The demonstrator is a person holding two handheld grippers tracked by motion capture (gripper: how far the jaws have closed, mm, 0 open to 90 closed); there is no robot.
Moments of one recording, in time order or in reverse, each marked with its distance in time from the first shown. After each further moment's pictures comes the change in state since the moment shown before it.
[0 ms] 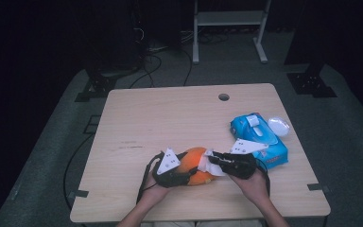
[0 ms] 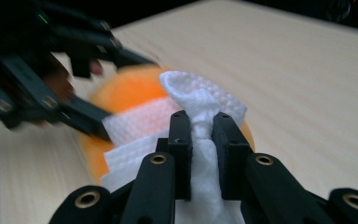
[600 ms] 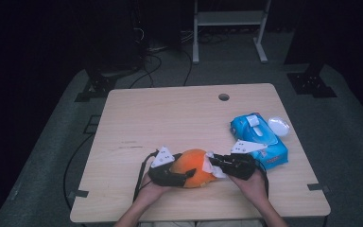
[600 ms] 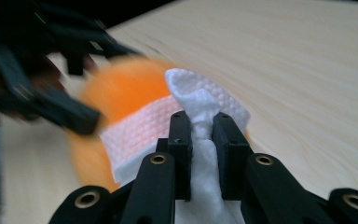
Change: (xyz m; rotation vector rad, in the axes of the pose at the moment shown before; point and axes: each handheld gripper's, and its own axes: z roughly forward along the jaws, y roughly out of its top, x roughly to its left) left arm 0.000 -0.003 0.000 0.041 -0.016 -0.104; right arm -0.006 -0.010 0.005 -0.002 0.030 0.075
